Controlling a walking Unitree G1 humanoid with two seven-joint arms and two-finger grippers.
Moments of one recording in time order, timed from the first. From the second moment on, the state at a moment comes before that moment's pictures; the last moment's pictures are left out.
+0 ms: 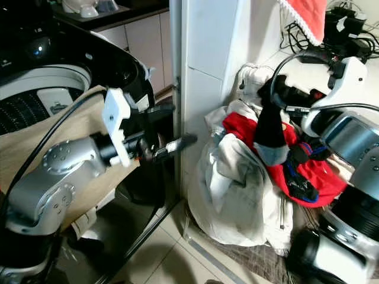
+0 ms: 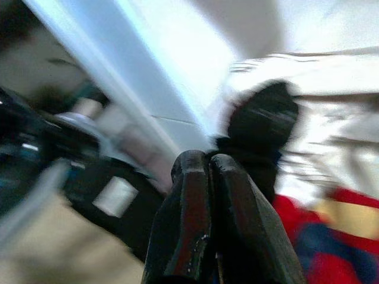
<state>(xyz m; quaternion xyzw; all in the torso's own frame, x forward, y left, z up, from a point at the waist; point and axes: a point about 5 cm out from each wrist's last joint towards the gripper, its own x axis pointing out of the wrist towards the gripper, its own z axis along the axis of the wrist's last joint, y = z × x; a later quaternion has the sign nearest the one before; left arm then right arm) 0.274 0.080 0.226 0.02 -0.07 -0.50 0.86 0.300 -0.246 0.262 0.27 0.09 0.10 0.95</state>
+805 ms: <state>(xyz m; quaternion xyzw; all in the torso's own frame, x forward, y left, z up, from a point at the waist) 0.288 0.026 0.250 -0.19 -0.05 -0.49 0.85 0.308 -0.176 0.290 0.47 0.00 0.33 0.82</state>
